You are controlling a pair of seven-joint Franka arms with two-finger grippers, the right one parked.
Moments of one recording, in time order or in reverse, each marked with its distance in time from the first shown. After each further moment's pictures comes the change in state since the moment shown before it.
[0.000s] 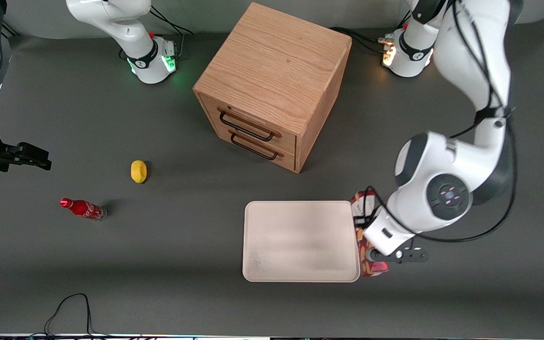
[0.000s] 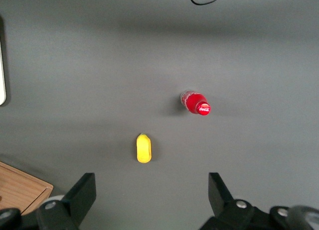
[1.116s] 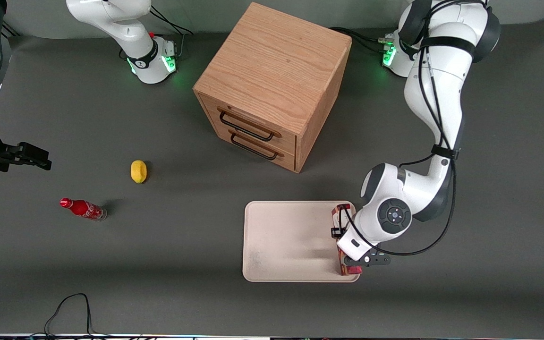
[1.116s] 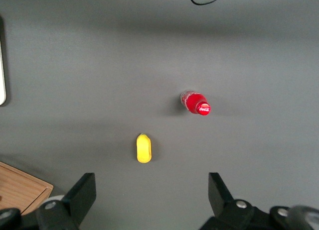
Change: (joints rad) arm -0.028 0.105 0.003 -0.117 0.001 0.236 -0.034
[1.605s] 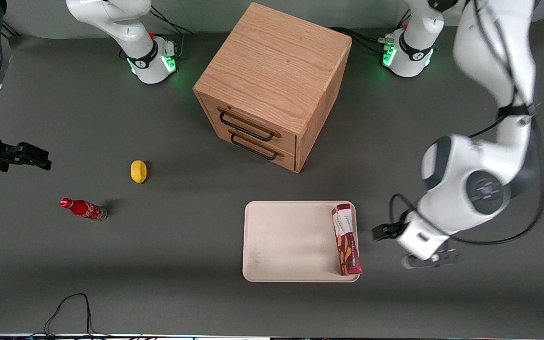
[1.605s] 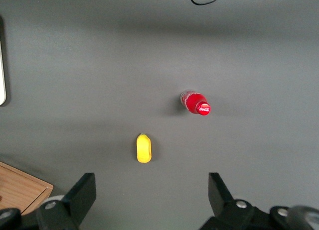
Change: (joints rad) arm 0.142 -0.329 0.010 -0.134 0.000 -0.177 0.039
